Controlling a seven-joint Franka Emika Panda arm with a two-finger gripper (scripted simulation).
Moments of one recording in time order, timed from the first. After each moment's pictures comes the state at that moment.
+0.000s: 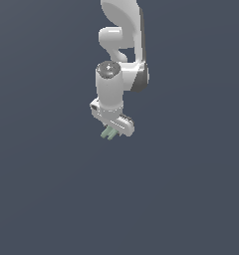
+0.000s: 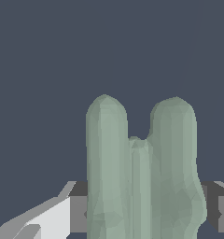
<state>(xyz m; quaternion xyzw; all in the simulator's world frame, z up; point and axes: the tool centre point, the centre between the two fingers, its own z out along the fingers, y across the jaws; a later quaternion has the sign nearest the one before) -0.059 -0.031 0.137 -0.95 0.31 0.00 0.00</state>
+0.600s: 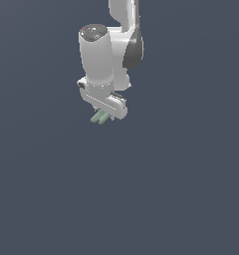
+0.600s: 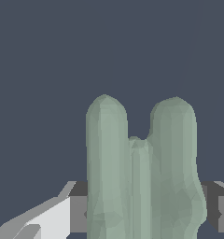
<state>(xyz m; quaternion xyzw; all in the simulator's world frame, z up) -0.076 -0.062 0.221 -0.95 0.31 0.00 0.00</state>
